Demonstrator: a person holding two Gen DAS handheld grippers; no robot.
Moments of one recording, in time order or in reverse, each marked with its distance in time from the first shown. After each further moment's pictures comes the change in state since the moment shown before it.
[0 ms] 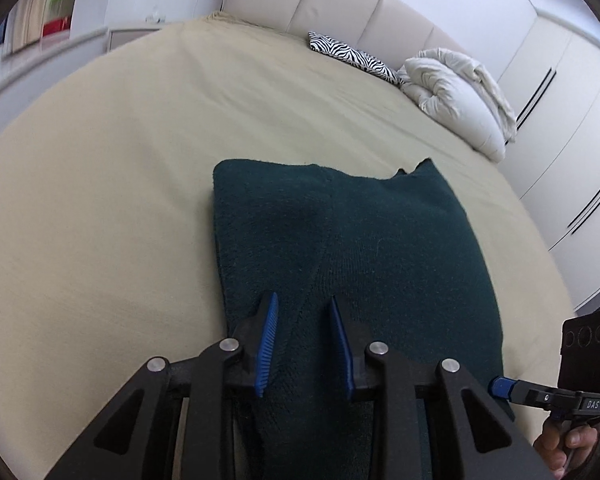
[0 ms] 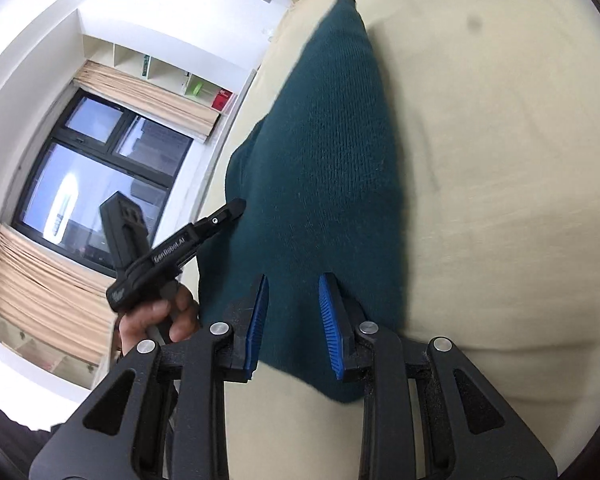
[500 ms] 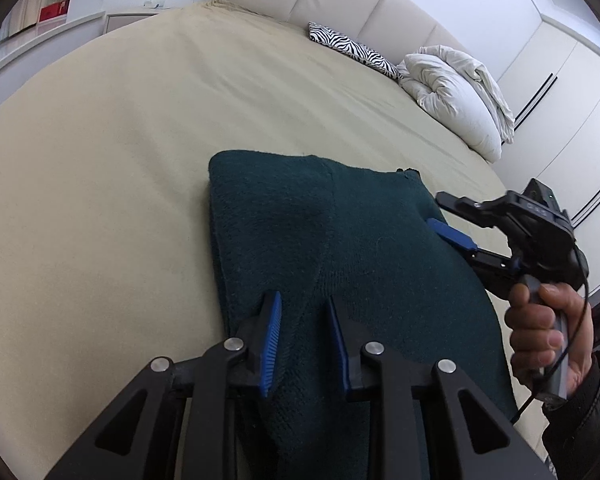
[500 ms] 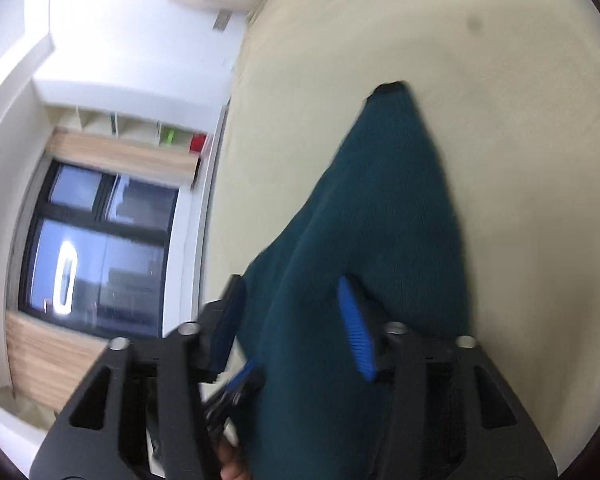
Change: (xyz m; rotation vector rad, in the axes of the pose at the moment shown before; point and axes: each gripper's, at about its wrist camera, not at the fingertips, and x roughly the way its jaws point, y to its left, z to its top) left arm 0.005 0.001 0.000 -0.009 0.036 -0.023; right arm 0.056 -0.023 0.153 0.263 -0.090 -0.024
